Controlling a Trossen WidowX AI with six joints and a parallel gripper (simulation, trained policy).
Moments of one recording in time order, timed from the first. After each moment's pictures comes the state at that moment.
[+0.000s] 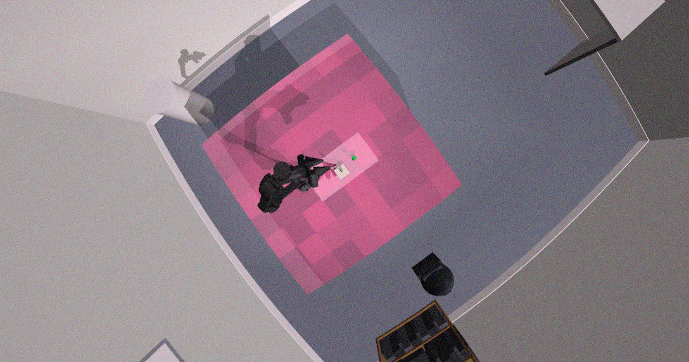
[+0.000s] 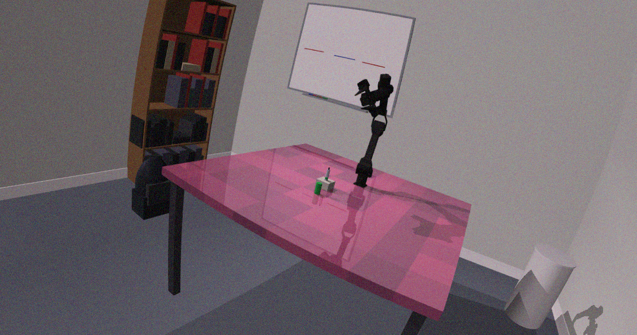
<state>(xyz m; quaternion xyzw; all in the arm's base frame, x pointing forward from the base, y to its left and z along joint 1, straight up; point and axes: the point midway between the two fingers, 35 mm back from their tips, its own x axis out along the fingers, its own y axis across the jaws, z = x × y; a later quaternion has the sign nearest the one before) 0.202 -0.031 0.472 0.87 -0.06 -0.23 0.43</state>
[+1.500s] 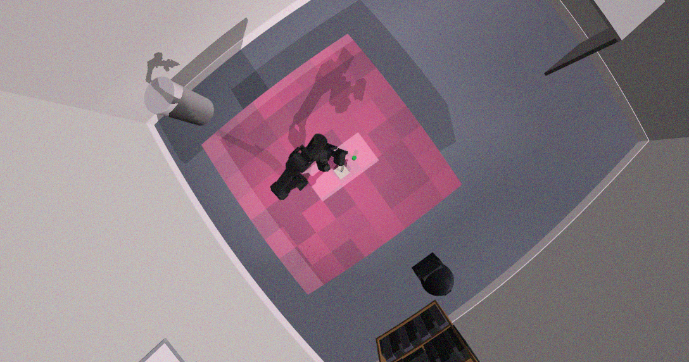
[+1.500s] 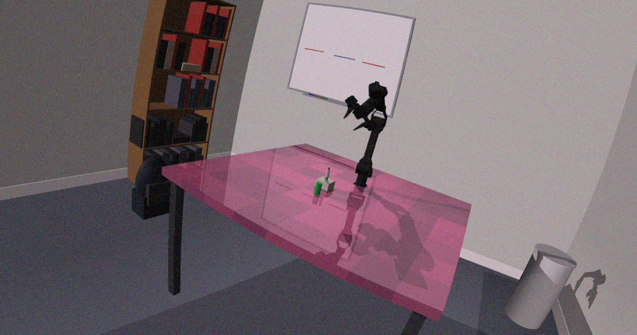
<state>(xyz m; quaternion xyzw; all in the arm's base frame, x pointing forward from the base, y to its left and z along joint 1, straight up) 0.297 -0.014 0.382 0.83 0.02 -0.41 0.38</state>
